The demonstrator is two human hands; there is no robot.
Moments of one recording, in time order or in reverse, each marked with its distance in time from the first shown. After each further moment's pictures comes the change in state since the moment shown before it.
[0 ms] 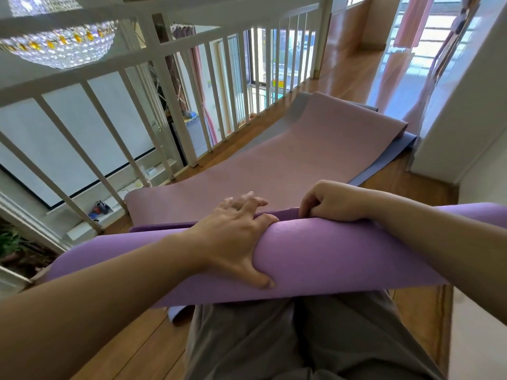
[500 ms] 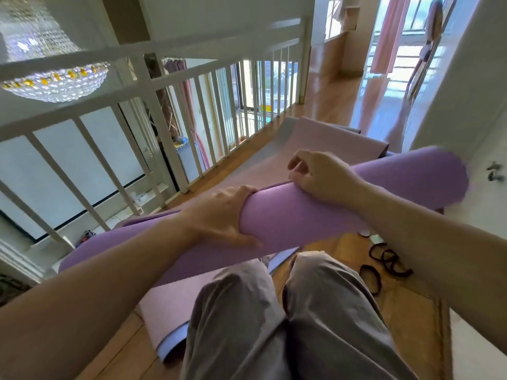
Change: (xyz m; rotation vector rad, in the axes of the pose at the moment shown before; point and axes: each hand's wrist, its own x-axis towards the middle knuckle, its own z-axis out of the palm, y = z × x) left_hand 0.043 -0.041 -0.042 -0.181 0.229 -0.095; right_hand 0.008 -0.013 -0.055 -0.050 0.681 -0.011
